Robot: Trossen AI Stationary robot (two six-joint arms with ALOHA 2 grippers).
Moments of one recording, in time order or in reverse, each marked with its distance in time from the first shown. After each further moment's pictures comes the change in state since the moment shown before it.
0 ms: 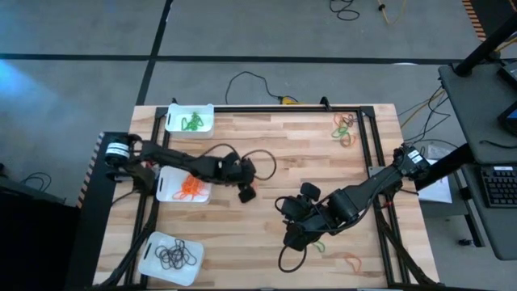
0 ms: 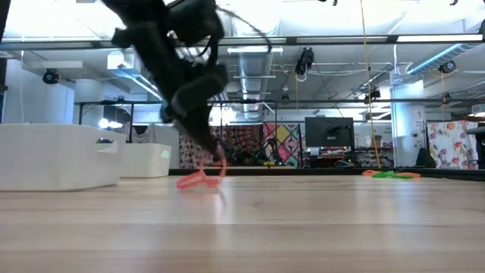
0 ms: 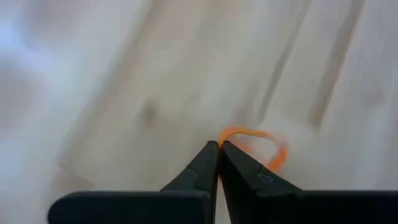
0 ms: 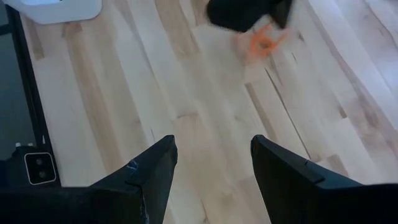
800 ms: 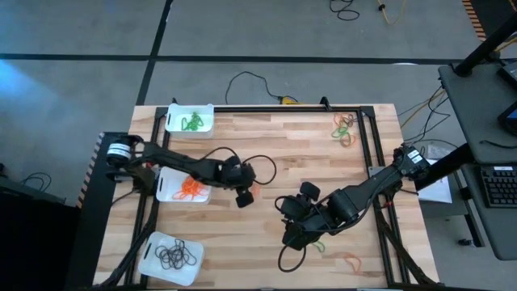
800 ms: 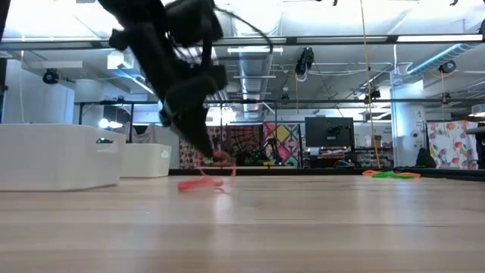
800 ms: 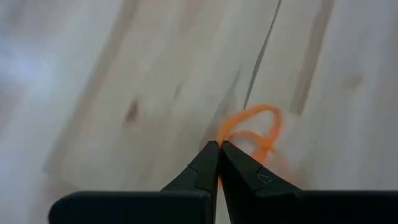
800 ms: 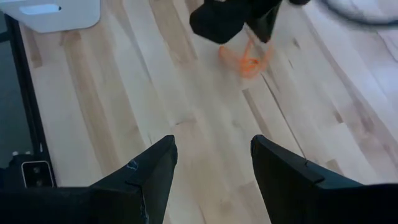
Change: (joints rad) left arm -0.014 0.001 -0.008 0.004 0.044 0.053; right arm 0.000 0.000 -0.002 0.014 0.026 0.000
